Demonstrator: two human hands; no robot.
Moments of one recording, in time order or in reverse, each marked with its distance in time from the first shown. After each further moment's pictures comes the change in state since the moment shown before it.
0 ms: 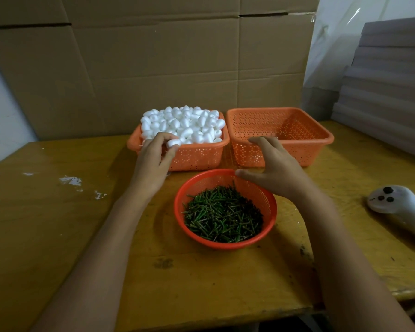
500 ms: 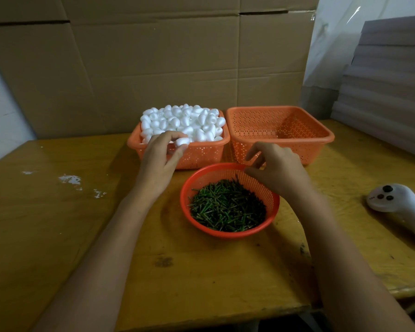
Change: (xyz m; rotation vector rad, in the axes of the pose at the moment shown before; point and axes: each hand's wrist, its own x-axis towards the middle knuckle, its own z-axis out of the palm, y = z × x) left_hand -0.008 0.015 0.005 -0.069 0.041 0.140; right_hand -0.003 -0.006 0.000 -0.014 0.072 0.060
